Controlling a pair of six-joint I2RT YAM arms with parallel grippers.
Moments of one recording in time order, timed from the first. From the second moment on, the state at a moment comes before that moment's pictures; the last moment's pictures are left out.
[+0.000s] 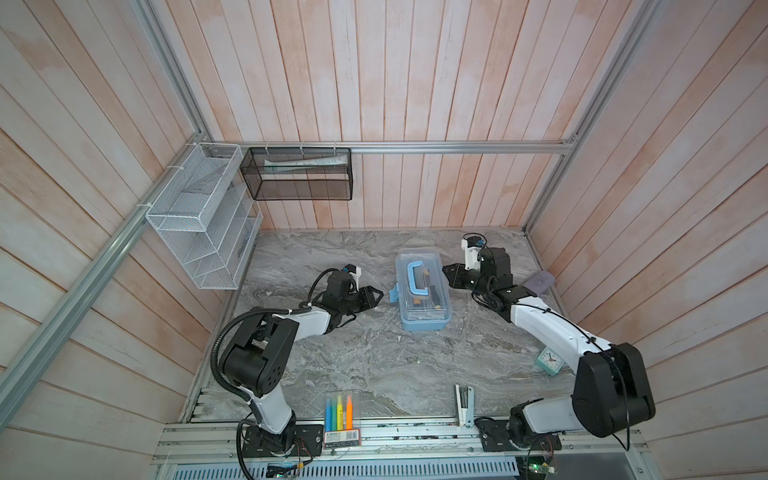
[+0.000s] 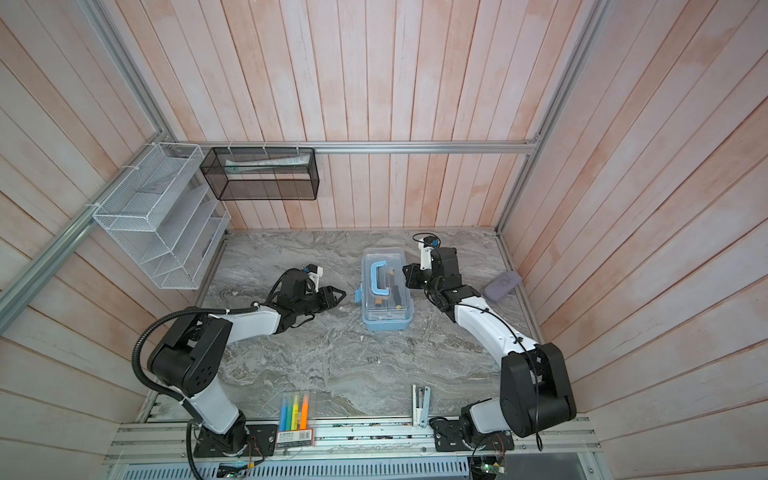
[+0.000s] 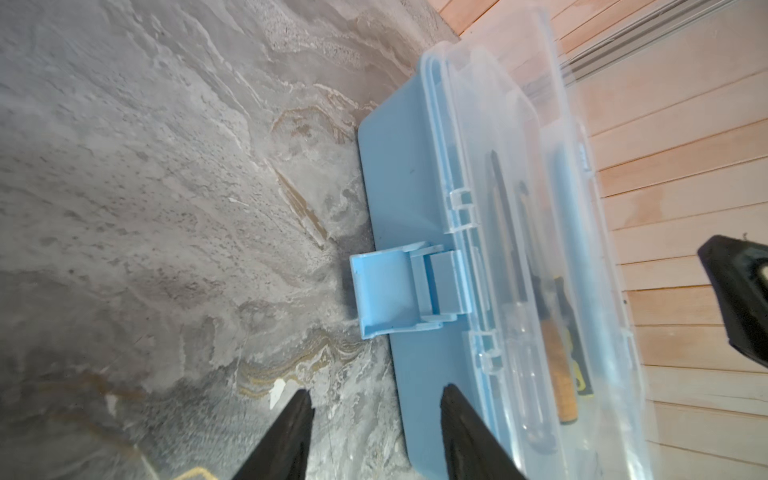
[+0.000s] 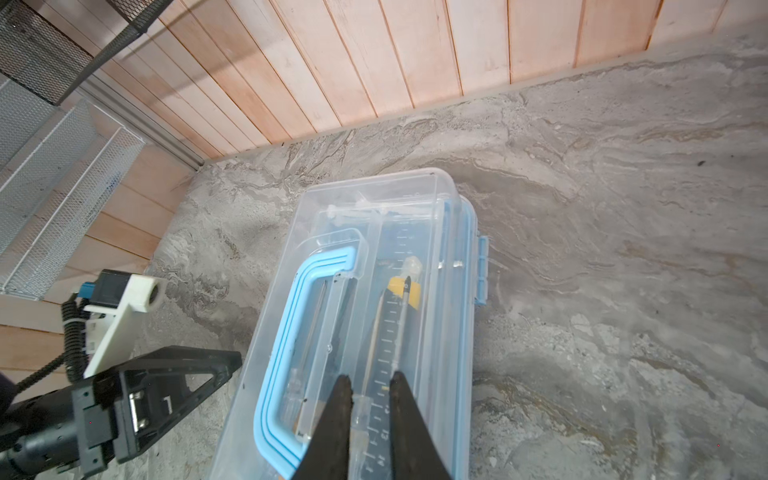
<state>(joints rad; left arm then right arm) -0.41 1.77 0.84 0.33 0.44 -0.70 0.31 1.42 0.94 -0.03 -0.27 0.42</state>
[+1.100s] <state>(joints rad) -0.41 2.06 1.03 0.42 0.53 -0.78 0.27 1.46 0.93 0.02 -0.35 0.45</state>
